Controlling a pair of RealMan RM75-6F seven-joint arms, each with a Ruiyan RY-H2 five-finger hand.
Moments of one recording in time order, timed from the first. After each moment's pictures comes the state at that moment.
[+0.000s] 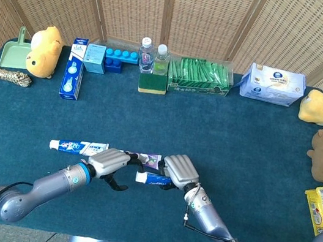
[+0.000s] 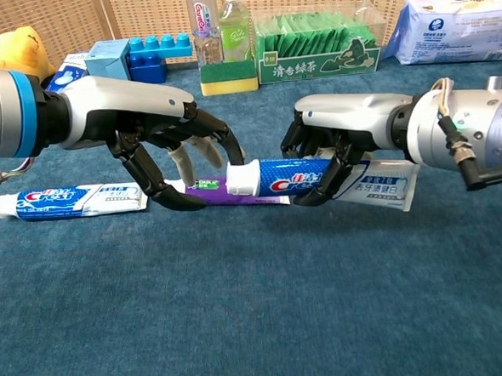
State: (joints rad) left arm -0.99 -1.23 -0.11 -1.96 0.83 0.64 0.10; right arm 0.87 -1.52 0.16 -1.81 -0.78 0.97 -0.48
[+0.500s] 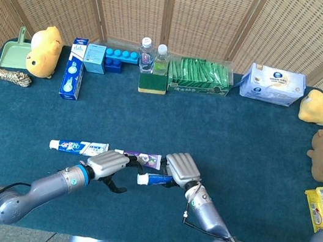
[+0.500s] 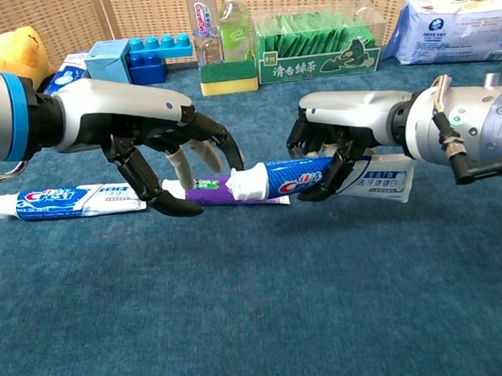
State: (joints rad) left arm -1.00 -1.22 -0.09 -1.97 0.86 0.64 0.08; right arm 0.89 -1.53 0.16 -1.80 -0.72 1.00 -0.51
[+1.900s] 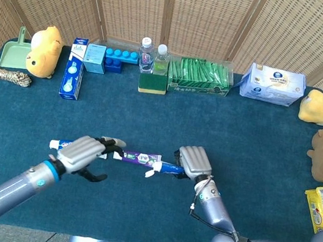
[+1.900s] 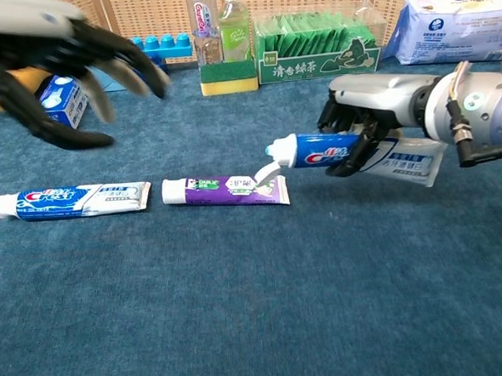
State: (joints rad) left arm -0.81 -0.98 -0.05 -2.15 1.12 0.89 0.06; right arm 0.89 -1.52 0.16 -1.73 -0.70 1.05 -0.52
